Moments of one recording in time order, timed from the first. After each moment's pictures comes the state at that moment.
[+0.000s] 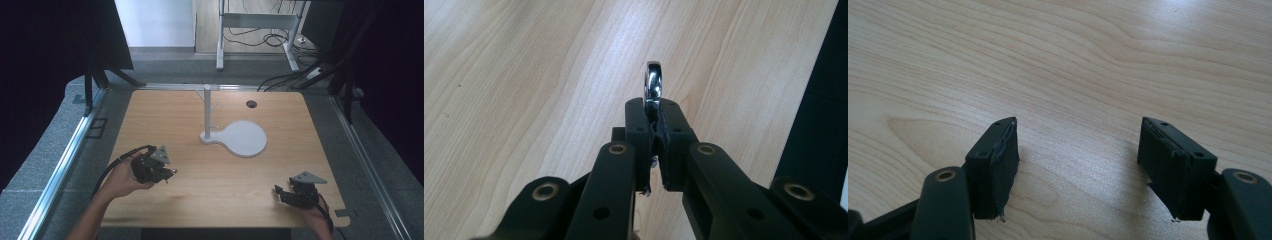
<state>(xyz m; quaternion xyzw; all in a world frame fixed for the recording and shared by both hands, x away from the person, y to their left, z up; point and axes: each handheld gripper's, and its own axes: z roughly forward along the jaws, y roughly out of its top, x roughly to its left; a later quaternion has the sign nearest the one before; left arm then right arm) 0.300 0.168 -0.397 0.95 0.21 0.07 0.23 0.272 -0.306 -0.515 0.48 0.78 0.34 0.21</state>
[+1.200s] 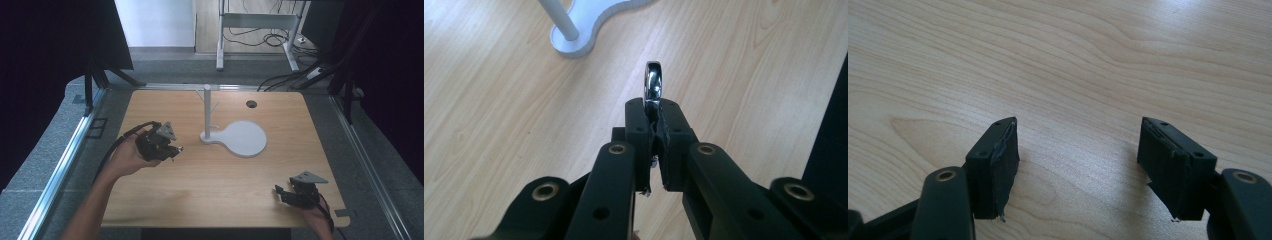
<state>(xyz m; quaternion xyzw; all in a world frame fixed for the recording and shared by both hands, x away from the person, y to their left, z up) 0.331 0.151 -0.342 0.94 0.22 0.11 0.24 0.272 -0.307 -0.513 0.48 0.78 0.34 0.20</state>
